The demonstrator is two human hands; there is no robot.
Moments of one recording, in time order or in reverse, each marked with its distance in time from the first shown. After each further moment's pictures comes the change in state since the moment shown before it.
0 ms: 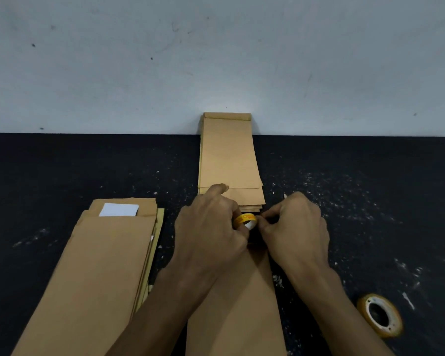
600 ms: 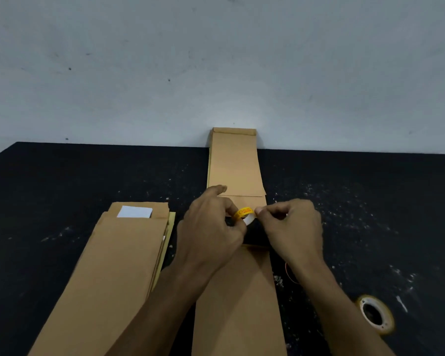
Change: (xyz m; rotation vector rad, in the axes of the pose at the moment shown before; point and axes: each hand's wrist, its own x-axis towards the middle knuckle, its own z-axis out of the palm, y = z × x) left_hand -0.008 -0.005 -0.008 -0.210 0.201 -0.002; right_hand 0.000 0.000 0.001 0.441 0.066 0.021
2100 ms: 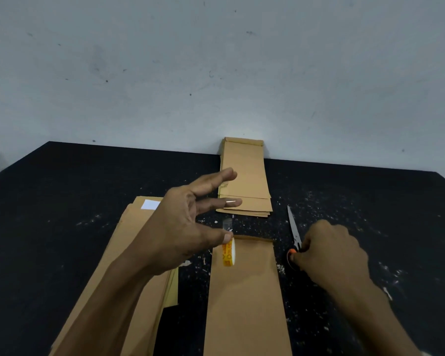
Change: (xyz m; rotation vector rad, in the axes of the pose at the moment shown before) left_hand -0.045 -0.011 -0.086 -0.821 -0.309 0.161; right_hand -0.050 -0.020 -0.062 -0.769 -0.226 0.067
